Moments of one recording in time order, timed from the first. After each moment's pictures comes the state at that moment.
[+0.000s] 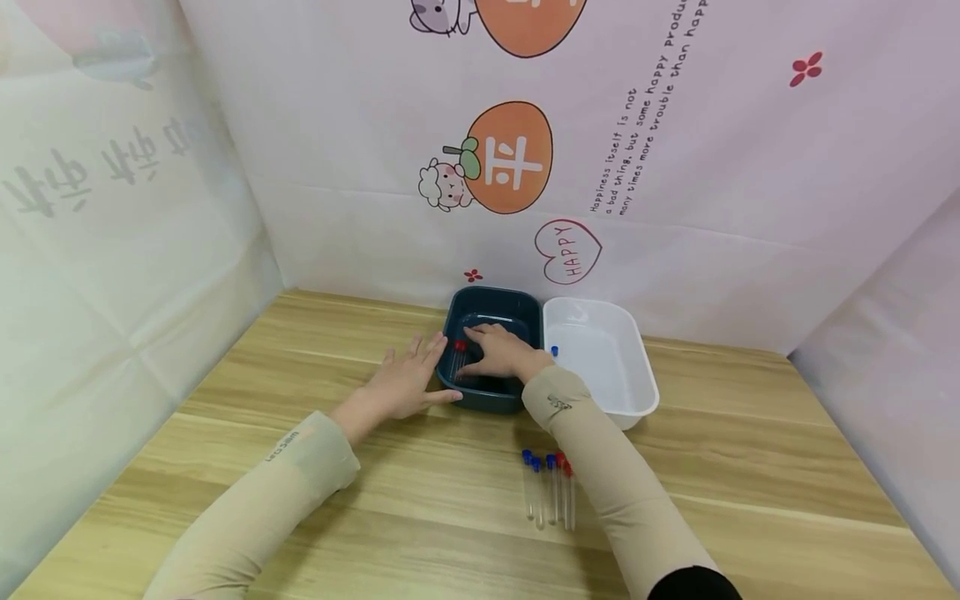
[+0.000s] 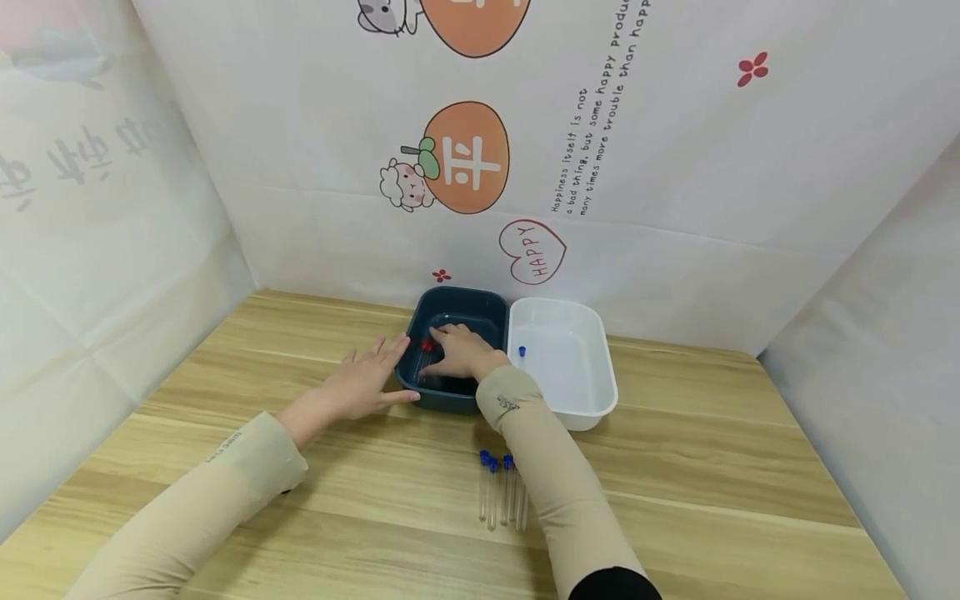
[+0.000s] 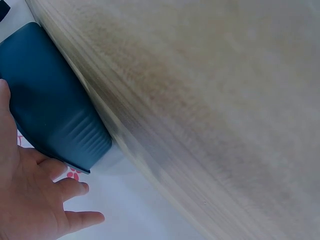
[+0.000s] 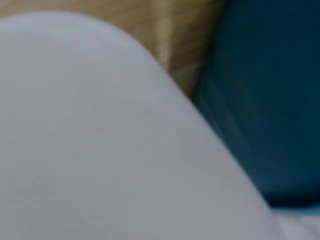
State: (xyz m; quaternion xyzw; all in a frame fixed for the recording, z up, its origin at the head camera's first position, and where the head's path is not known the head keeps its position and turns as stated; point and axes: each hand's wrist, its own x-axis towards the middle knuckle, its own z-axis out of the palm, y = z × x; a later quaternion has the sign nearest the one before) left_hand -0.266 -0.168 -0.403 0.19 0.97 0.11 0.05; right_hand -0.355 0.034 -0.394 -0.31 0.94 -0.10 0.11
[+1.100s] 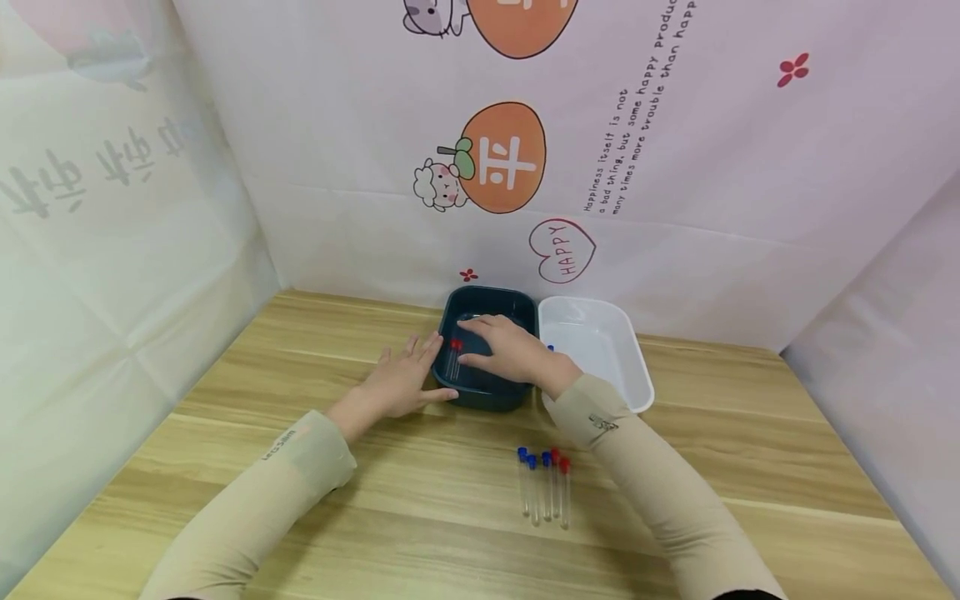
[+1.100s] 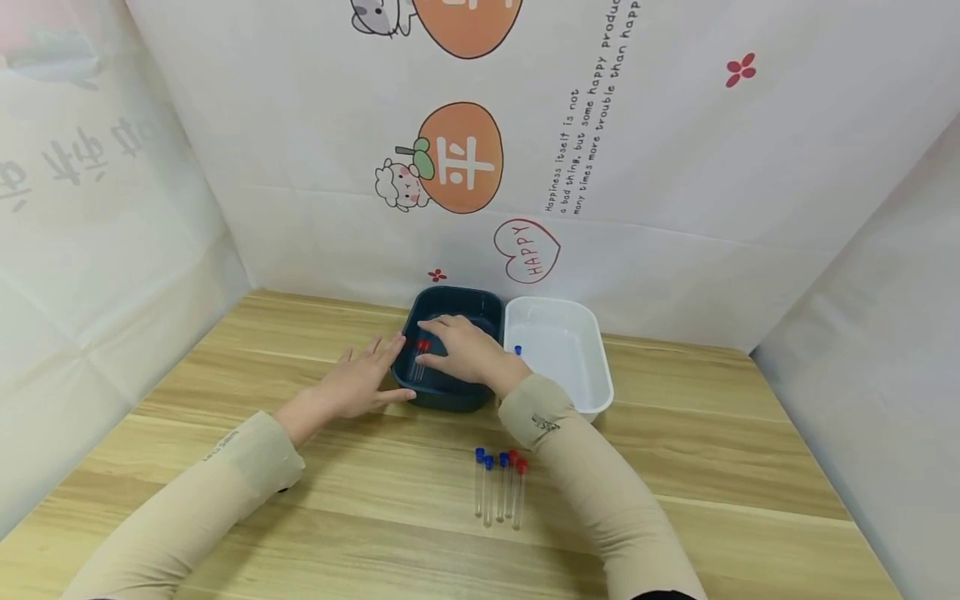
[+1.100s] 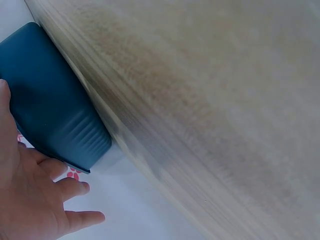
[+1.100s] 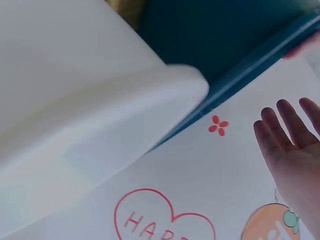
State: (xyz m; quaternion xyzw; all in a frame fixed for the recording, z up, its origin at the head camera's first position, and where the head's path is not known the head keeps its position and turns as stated) left_hand -0.262 -0.165 -0.399 0.19 0.98 0.10 0.05; right_hand -0.311 0.055 -0.348 -0.37 0.92 -0.13 0.03
